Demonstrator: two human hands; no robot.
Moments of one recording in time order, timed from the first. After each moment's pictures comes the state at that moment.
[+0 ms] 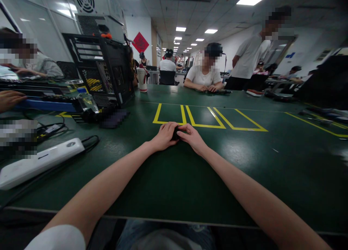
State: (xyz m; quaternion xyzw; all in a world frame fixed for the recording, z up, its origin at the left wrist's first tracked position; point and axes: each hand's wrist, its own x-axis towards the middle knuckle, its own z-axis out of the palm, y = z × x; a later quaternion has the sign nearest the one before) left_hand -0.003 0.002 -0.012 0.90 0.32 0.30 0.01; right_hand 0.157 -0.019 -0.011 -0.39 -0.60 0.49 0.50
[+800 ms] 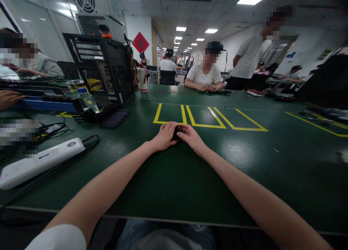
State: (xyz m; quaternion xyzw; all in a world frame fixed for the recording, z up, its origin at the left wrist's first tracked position) left_hand -0.003 0.003 -0.013 0.90 0.32 0.30 0.02; right_hand 0.155 -0.015 -0.013 -0.39 -0.61 0.47 0.50
